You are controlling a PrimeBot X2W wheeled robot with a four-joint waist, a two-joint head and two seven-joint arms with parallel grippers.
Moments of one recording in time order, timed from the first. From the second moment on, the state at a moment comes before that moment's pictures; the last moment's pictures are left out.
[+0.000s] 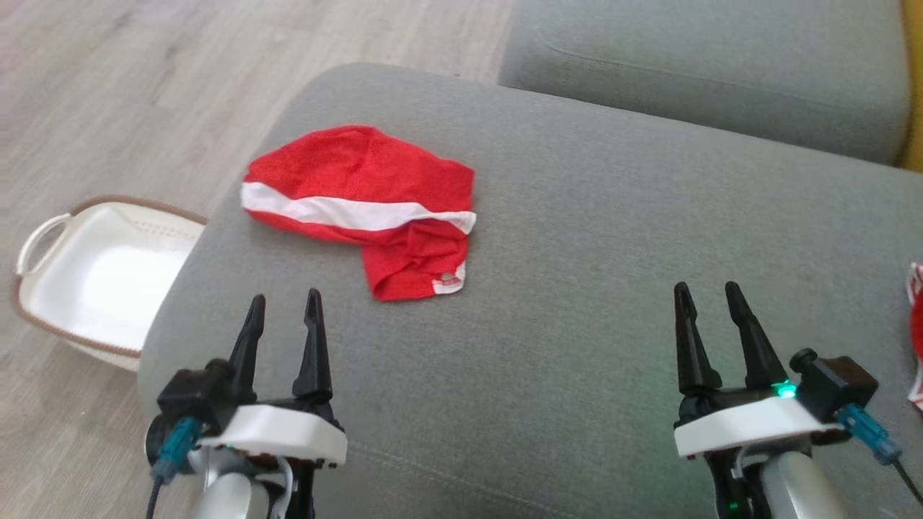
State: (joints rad) left arm -0.02 0.04 -0.24 0.12 -0.30 0.11 -0.26; right arm -0.05 -0.05 0.12 0.25 0.34 0.12 -0.25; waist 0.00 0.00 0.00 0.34
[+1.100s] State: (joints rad) left arm -0.52 0.23 -0.03 0.54 -0.26 -0.05 -0.09; right arm -0.20 -0.05 -0.08 0.06 0.18 0.12 -0.20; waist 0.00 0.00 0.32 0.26
